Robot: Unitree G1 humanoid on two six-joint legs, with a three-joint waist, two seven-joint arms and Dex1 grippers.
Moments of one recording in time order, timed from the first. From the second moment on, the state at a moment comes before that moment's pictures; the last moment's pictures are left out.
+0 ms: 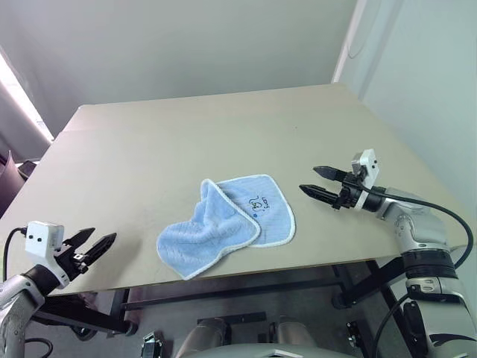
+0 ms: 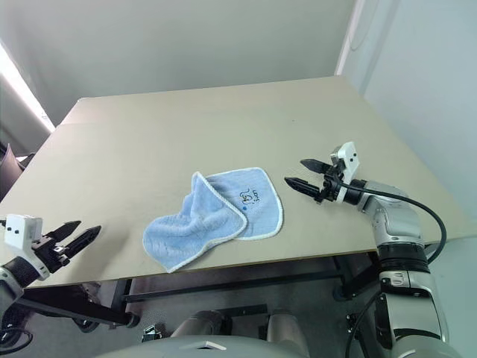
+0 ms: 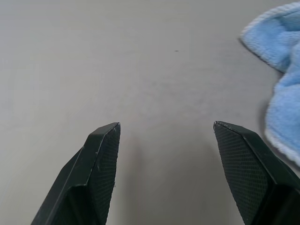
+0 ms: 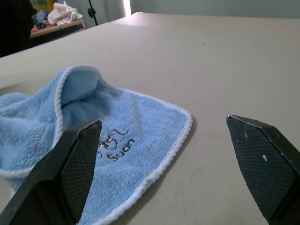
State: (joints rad) left arm 0.29 0.63 0.53 -0.09 -0.53 0.40 -0.80; right arm -0.45 -0.57 -0.13 0.36 0.39 0.31 1.11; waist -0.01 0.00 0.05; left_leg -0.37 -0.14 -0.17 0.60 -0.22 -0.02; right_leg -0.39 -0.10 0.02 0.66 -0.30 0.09
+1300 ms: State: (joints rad) left arm 0.28 0.56 0.44 -0.17 -0.51 0.40 -0.72; right arm -0.99 -0.19 0.05 1.28 -0.02 0.10 0.64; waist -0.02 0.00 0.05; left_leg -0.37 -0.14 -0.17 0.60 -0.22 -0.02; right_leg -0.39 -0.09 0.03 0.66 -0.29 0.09
